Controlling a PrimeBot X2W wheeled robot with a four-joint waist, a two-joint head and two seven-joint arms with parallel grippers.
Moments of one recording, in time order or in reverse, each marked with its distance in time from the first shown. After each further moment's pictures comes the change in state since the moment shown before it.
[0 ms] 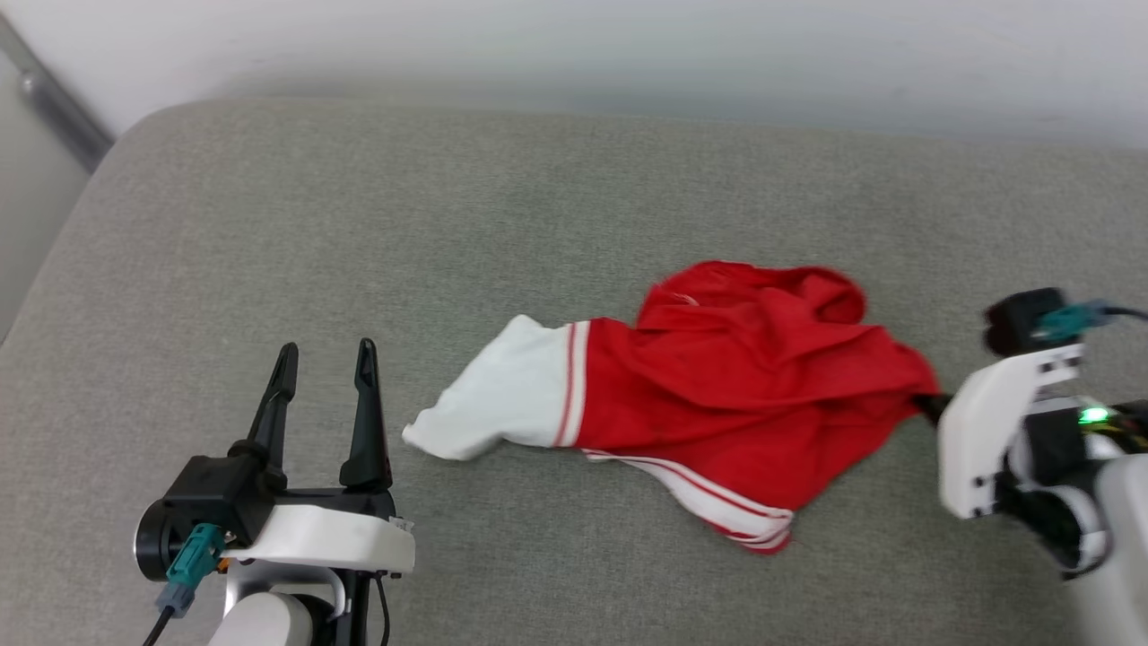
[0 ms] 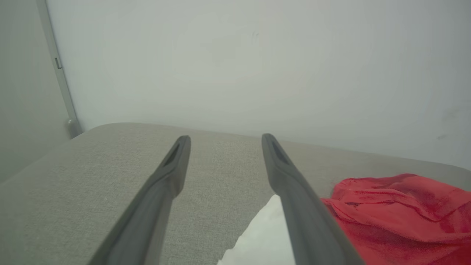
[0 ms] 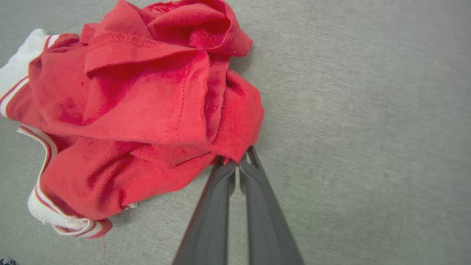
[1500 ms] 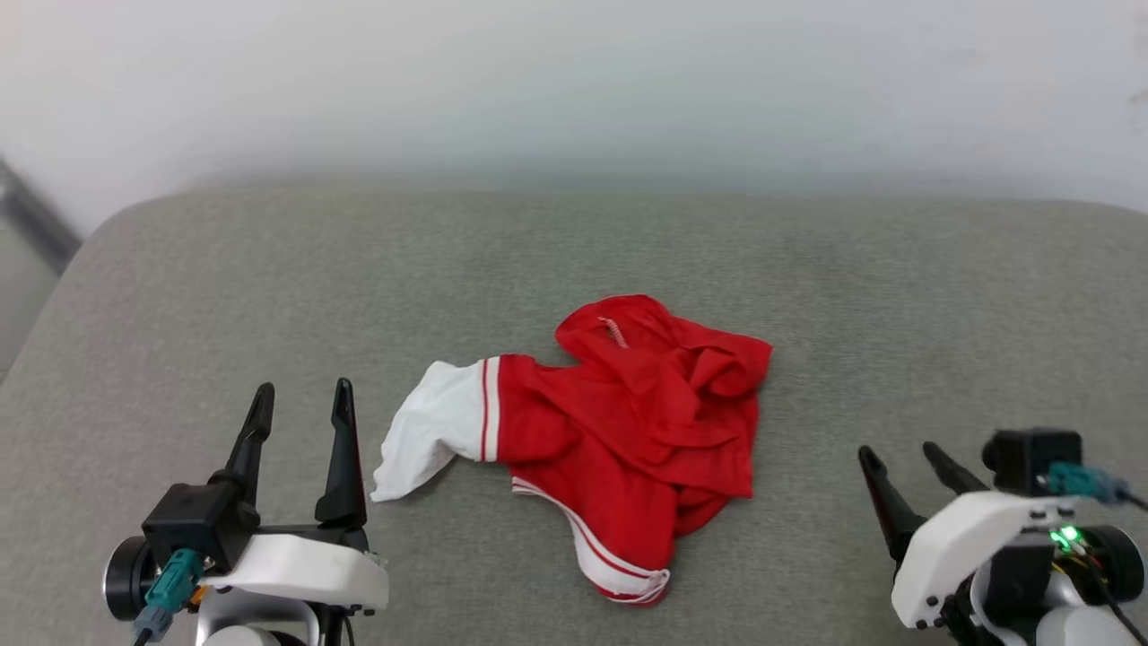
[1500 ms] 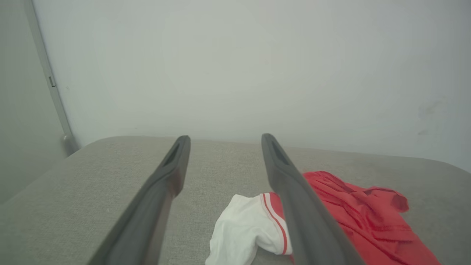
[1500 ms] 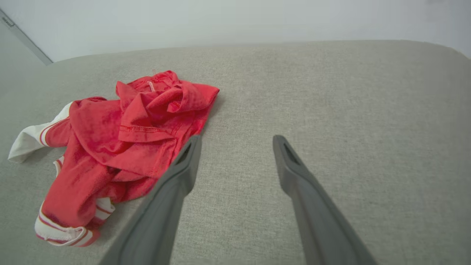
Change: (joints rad) left arm 0.042 0.175 -0.120 -0.055 -0.133 0.155 0.000; right arm 0.317 0.221 -0.145 -0.192 -0.181 0.000 -0.384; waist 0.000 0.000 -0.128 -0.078
